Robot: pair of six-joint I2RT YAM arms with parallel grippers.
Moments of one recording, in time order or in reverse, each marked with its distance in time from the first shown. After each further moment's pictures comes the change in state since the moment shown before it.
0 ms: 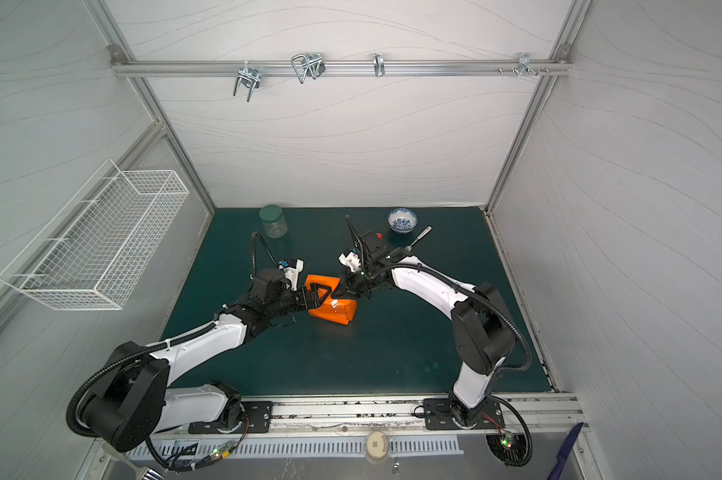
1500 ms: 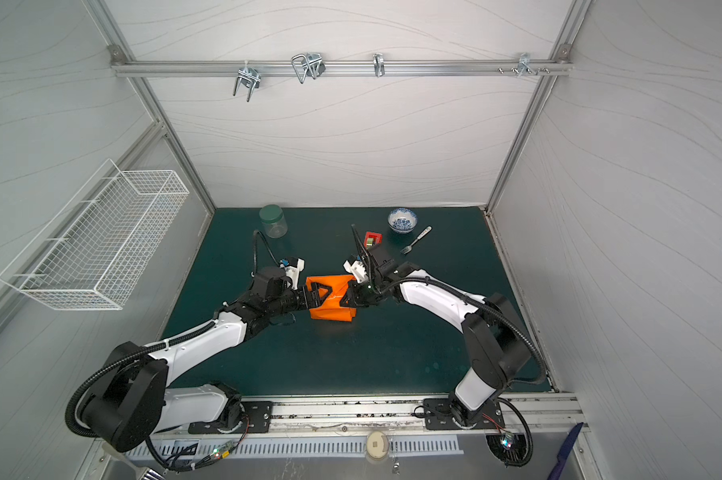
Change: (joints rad) left arm -0.005 -0.001 0.034 -0.060 0.003 -0.001; right arm 0.006 -0.137 -0.184 0.098 0.129 -0.174
